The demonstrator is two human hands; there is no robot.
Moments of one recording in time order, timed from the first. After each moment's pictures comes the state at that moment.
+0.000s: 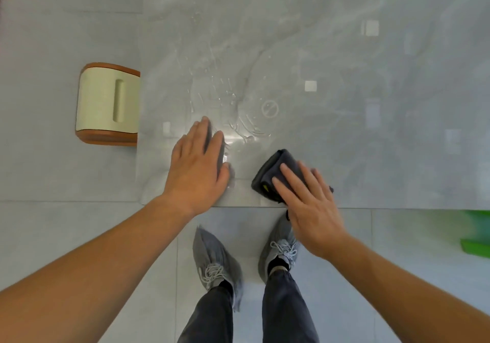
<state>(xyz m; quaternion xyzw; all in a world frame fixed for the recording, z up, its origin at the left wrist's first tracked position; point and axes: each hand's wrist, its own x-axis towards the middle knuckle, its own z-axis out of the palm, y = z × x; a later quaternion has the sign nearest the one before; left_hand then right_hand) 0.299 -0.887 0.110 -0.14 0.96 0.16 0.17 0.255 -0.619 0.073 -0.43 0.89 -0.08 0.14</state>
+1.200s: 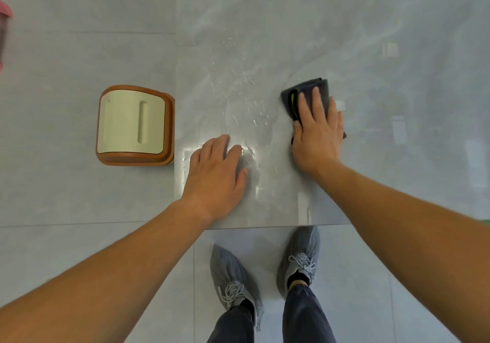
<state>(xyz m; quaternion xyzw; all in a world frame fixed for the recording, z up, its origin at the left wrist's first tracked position) 0.292 -0.947 0.114 -0.12 0.96 0.20 0.18 0.146 -0.773 0.075 -0.15 0.98 -0.10 0.12</state>
